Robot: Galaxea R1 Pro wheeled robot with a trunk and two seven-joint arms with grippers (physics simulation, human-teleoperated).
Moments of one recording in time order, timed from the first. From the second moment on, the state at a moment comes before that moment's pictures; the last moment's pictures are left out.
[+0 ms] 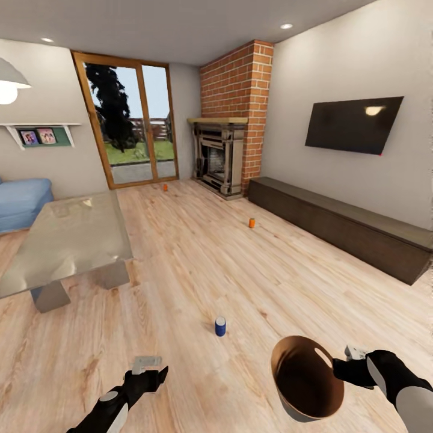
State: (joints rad) left arm -0.38 0.05 -0.11 -0.60 0.19 0.05 -0.13; right arm -0.67 -0.29 -0.39 -0.32 0.21 0.59 0.39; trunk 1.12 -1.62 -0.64
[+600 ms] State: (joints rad) left arm -0.63 0.03 -0.10 -0.60 0.20 0.57 -0.14; right arm -0.67 -0.30 -0.38 -0.34 0.21 0.63 0.39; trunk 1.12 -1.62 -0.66
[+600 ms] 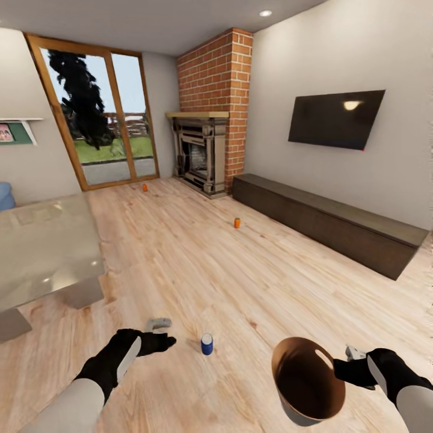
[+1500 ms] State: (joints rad) left arm -0.72 -0.06 -0.09 -0.59 0.23 0.88 -0.09; right arm -0.70 -0.34 -0.32 -0.43 0.22 0.91 0.39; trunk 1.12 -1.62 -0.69
